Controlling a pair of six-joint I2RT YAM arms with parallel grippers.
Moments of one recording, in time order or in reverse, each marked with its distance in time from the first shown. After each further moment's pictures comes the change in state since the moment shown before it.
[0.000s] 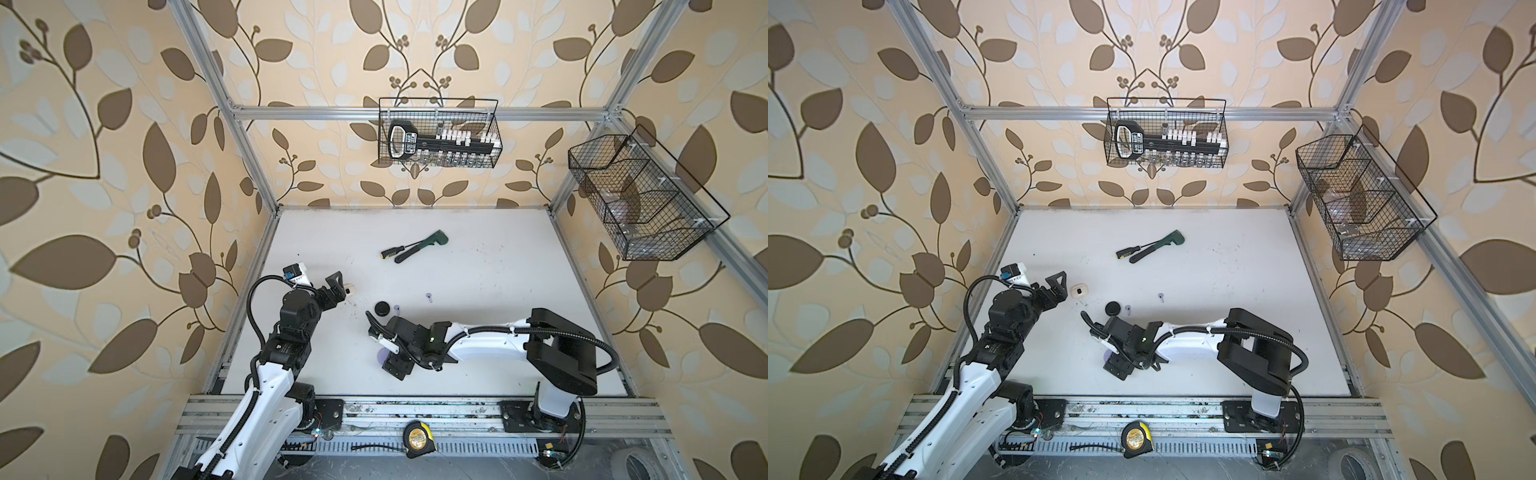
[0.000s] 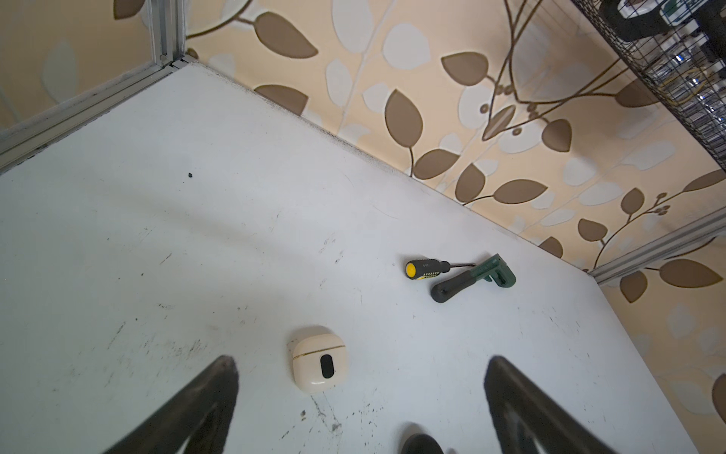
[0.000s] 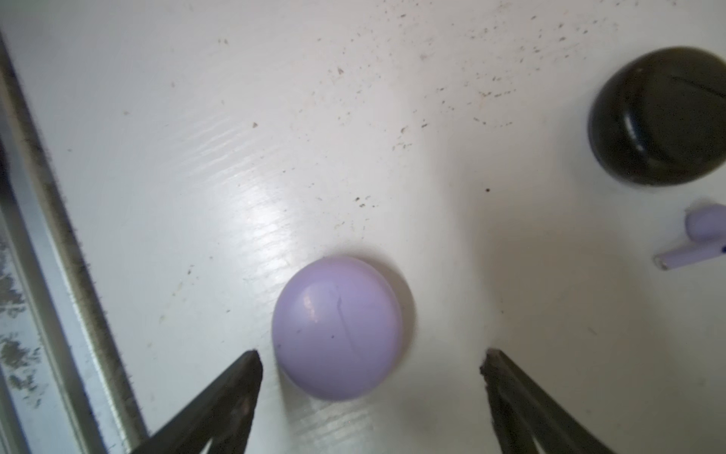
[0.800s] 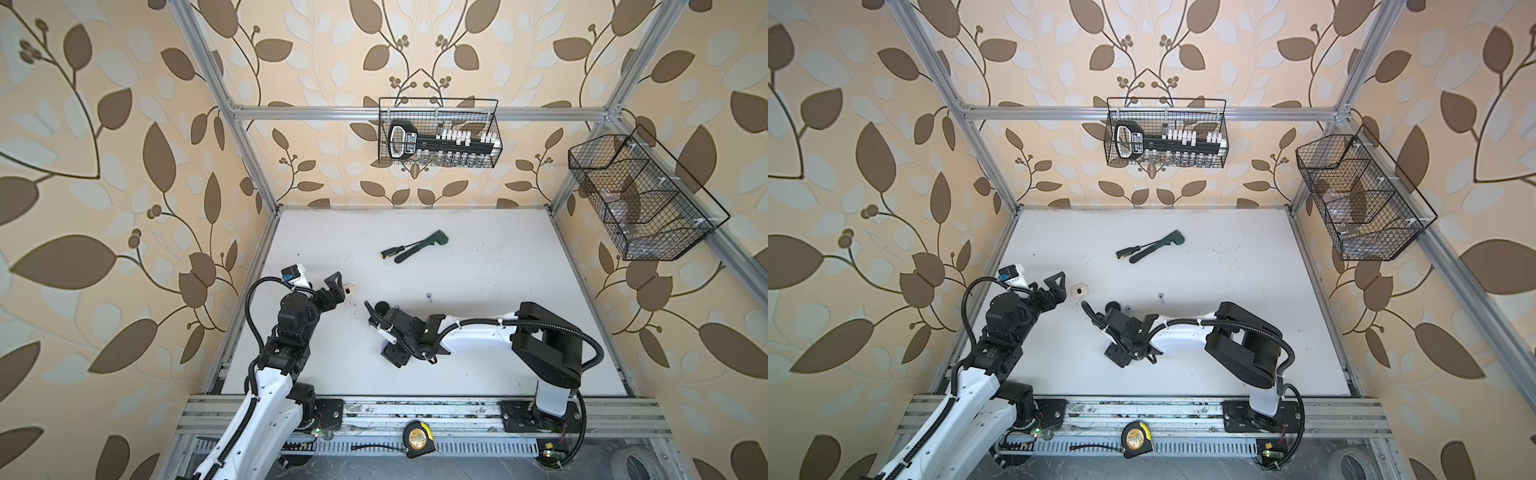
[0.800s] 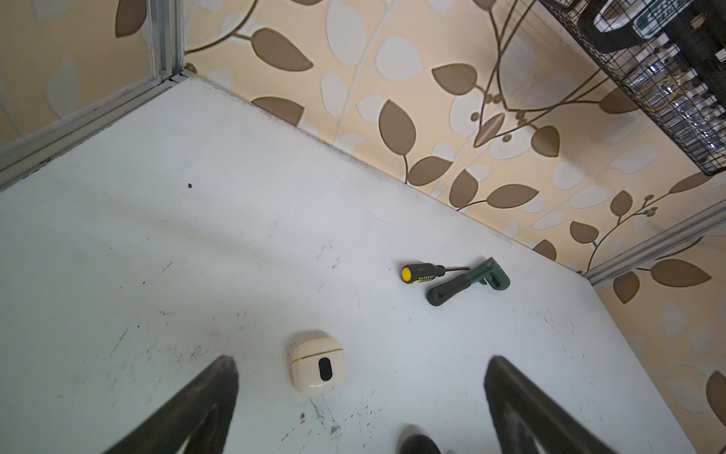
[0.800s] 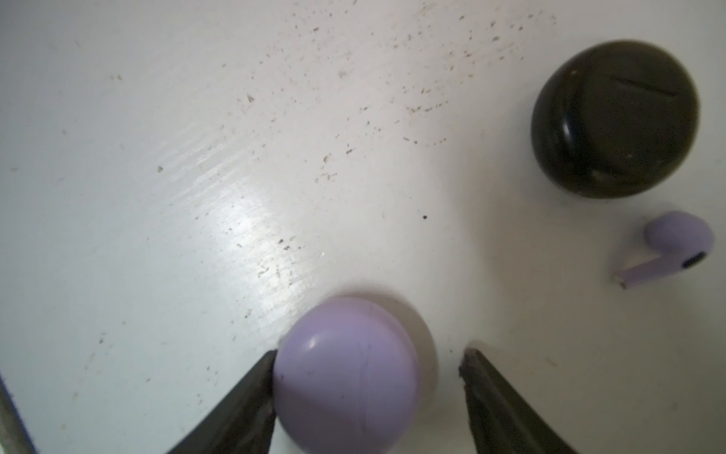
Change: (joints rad) left arm 0.000 -0.047 -0.010 -0.008 0.000 0.013; right arm -0.050 0.069 0.052 0.006 0.016 0.037
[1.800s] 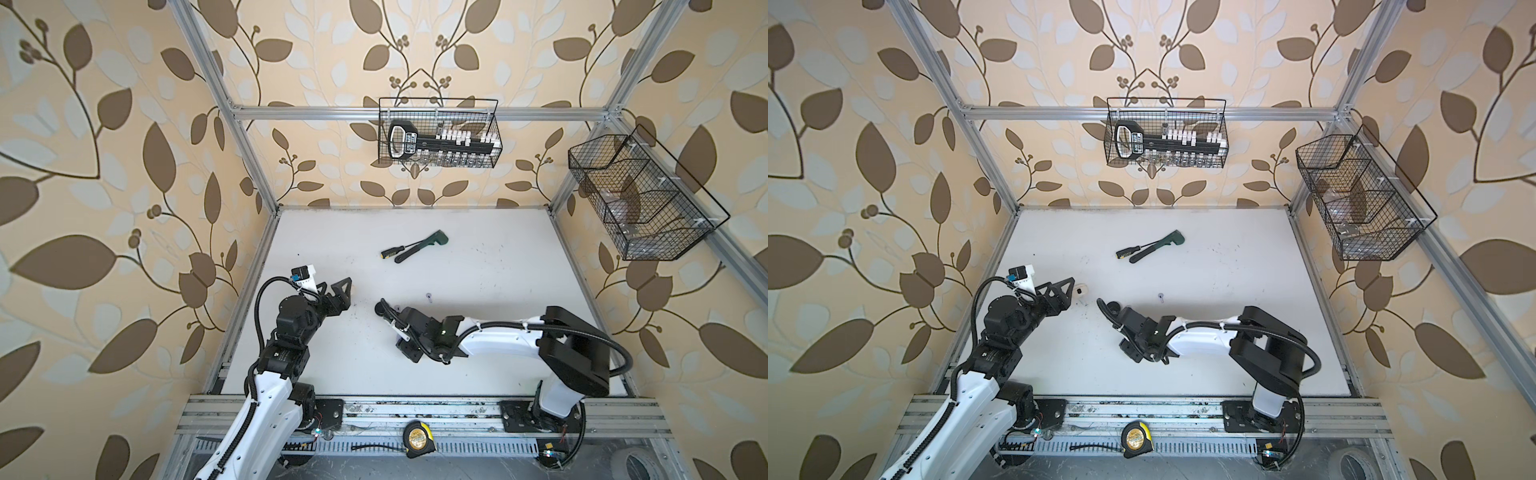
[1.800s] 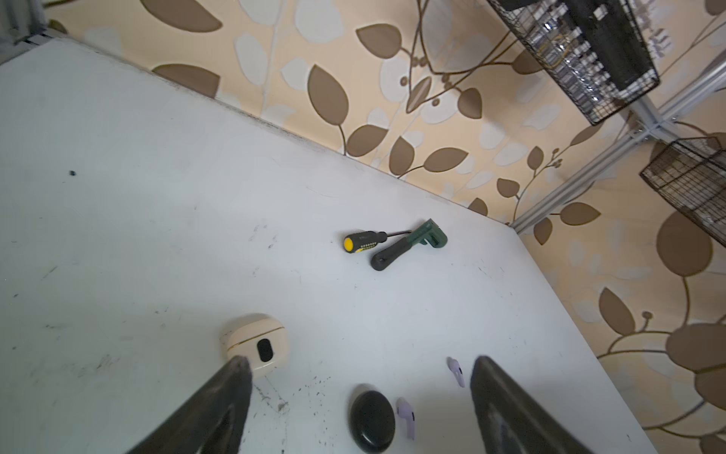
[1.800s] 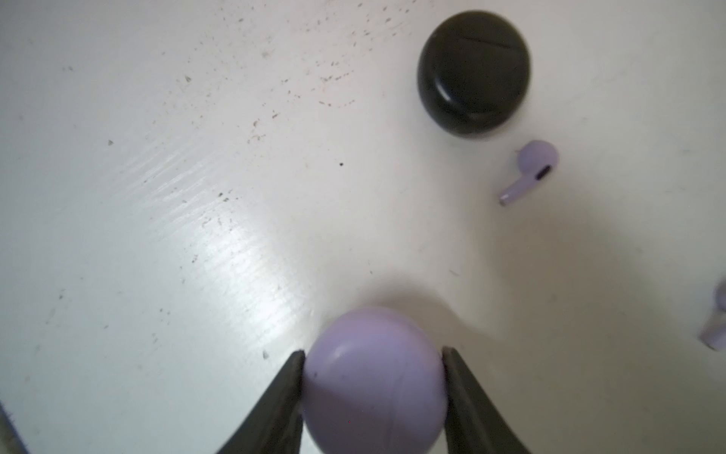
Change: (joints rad) left arm 0.000 -0.039 -0.024 0.035 0.262 0.023; right arm -0.025 -0.193 -0.160 0.034 0.100 0.028
